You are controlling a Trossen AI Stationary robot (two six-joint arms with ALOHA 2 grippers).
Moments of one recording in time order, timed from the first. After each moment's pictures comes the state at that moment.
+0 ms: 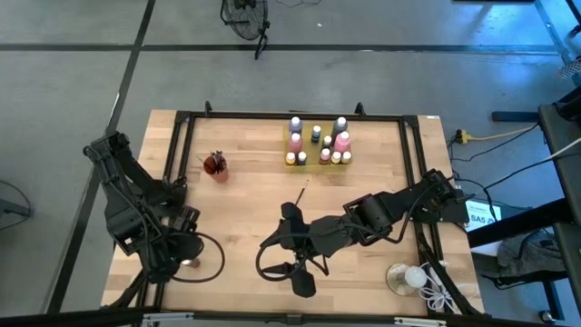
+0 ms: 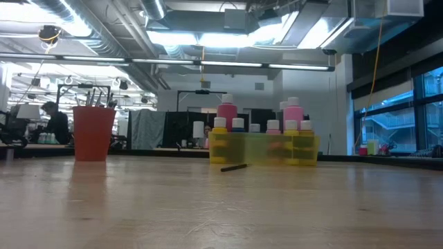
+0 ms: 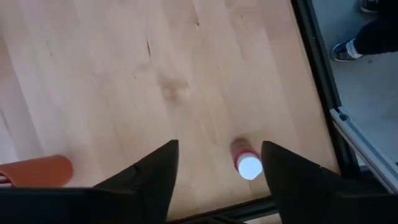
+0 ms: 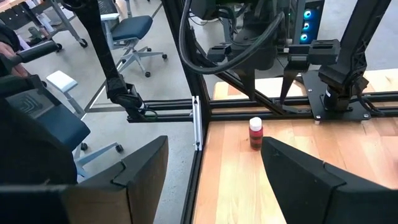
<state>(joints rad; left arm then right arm) -0.95 1.36 1.44 -1.42 -0.24 -0.64 0.50 2.01 2.29 -0.69 0.18 0.35</state>
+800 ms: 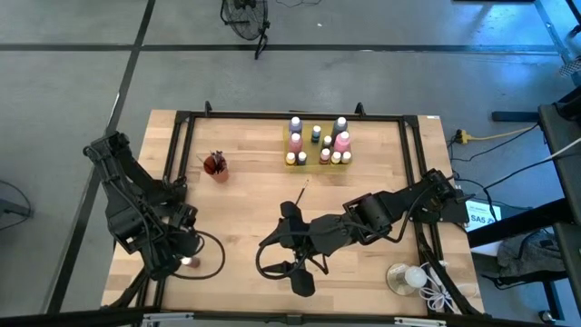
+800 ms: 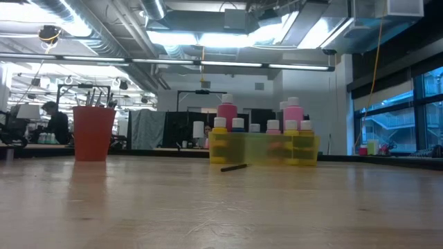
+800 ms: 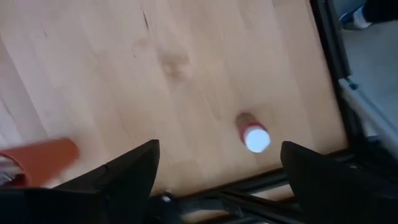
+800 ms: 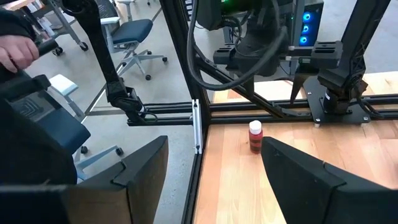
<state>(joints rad) -0.94 1.36 1.44 -1.49 -0.18 -0.60 0.49 2.01 2.29 -0.67 0.18 0.35</state>
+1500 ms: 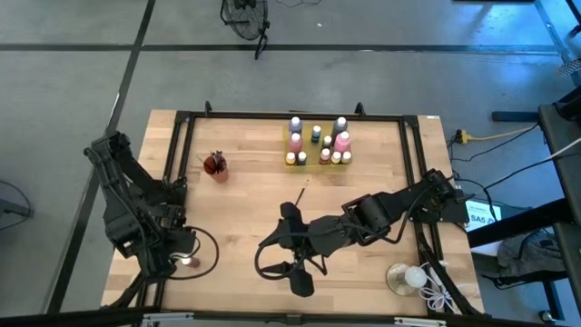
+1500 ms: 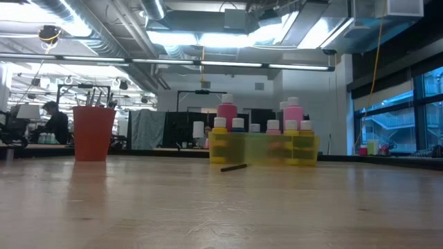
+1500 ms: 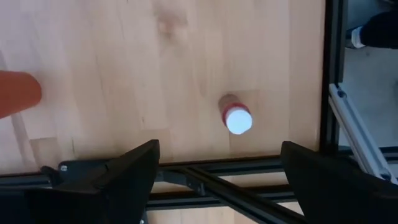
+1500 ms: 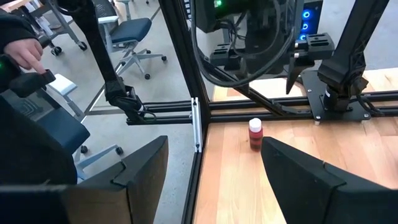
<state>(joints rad) -0.99 1.36 1.41 -1.52 -0.12 -0.92 0.49 2.01 2.27 -0.66 0.18 0.36</state>
